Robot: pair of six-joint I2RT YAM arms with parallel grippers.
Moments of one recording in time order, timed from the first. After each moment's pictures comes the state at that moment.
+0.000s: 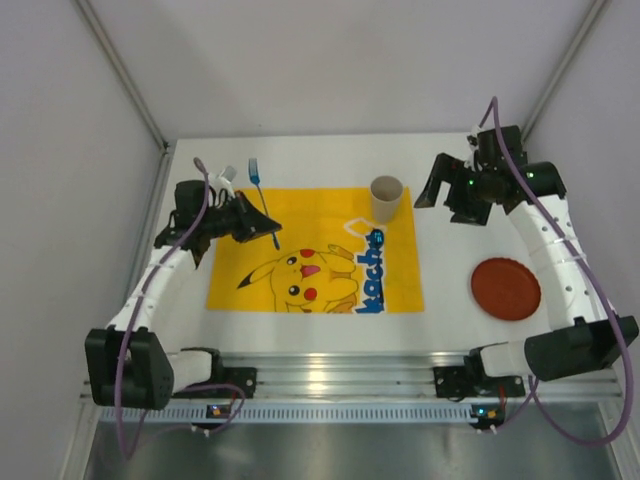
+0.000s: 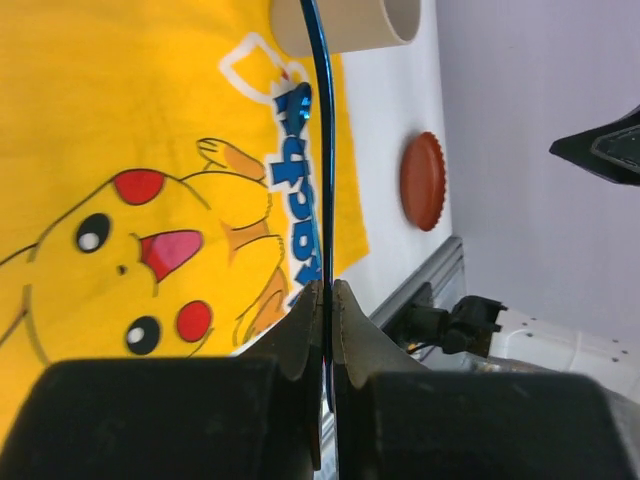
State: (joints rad) left arm -0.10 1.23 0.90 -0.23 0.78 -0.69; right arm 0.19 1.36 1.58 -1.12 -0.20 0.49
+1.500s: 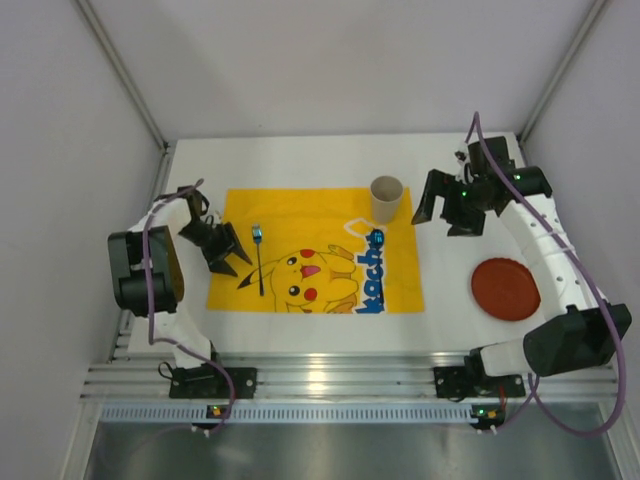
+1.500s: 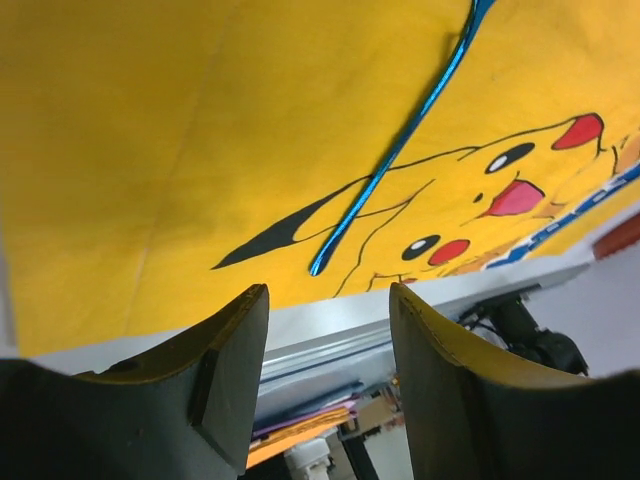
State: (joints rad) left arm 0.15 1.81 1.18 -0.97 0.49 -0.34; right arm 0.18 1.38 1.45 -1.12 -0.26 0.42
